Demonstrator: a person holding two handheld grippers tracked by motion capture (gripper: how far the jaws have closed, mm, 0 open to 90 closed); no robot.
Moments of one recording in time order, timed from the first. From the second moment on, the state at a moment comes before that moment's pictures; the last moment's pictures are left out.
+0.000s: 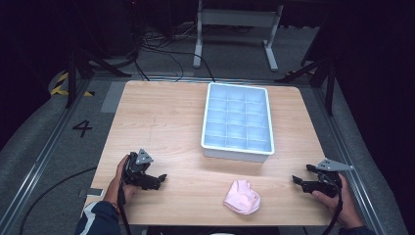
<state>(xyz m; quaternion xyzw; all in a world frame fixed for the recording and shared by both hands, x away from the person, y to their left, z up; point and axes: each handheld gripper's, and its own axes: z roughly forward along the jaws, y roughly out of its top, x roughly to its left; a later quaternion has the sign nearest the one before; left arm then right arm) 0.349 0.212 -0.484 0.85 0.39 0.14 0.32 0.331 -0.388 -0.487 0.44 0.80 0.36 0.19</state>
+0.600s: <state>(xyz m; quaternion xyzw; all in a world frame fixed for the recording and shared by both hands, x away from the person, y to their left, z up) 0.352 0.213 -0.484 0.86 0.38 0.13 0.32 0.332 -0.379 -0.477 0.41 0.81 0.37 0.20</state>
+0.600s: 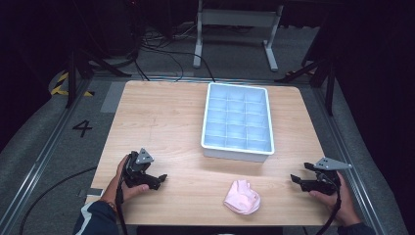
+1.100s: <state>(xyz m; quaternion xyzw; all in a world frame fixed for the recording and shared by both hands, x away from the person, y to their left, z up) 0.352 0.213 -0.484 0.86 0.38 0.14 0.32 0.328 -0.312 -0.430 0.32 0.84 0.41 0.16</state>
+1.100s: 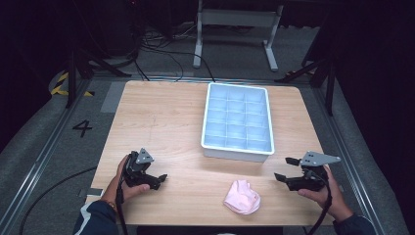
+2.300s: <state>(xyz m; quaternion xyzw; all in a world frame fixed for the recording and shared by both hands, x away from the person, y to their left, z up) 0.352 0.213 -0.484 0.86 0.38 0.14 0.32 0.302 -0.215 -0.471 0.20 0.91 0.35 0.04</state>
